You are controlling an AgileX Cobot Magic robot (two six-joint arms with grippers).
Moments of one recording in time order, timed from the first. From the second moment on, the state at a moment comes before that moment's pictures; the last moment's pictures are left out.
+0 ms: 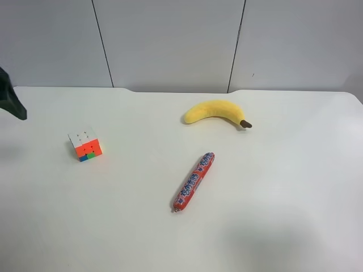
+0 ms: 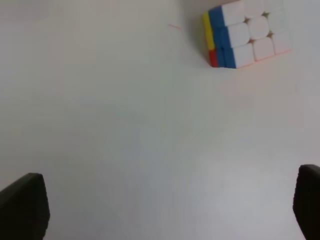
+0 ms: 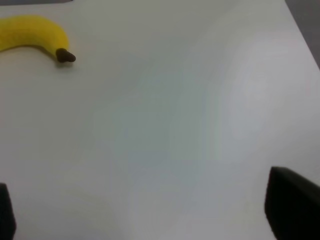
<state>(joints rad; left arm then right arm) 0.03 1.28 -0.94 -0.14 0.93 -0.25 -0.04 0.00 -0.51 0.02 1.06 -0.03</state>
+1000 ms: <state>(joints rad) -0.13 1.77 -1.13 -0.24 0.72 -0.36 -0.04 0.00 -0.51 0.02 1.06 -0.03</state>
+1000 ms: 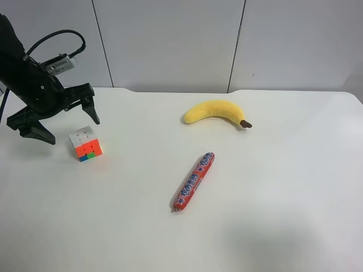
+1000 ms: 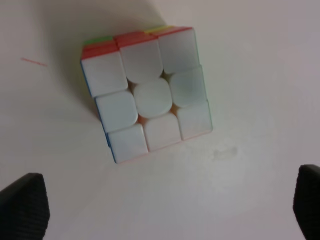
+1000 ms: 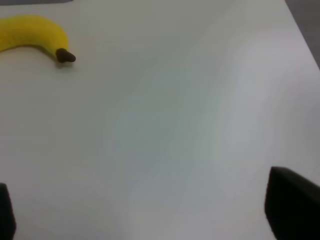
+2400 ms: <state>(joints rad) -0.16 1.98 -1.20 -0.04 0.63 -0.72 -0.04 0.00 -0.51 0.02 1.06 -0.03</state>
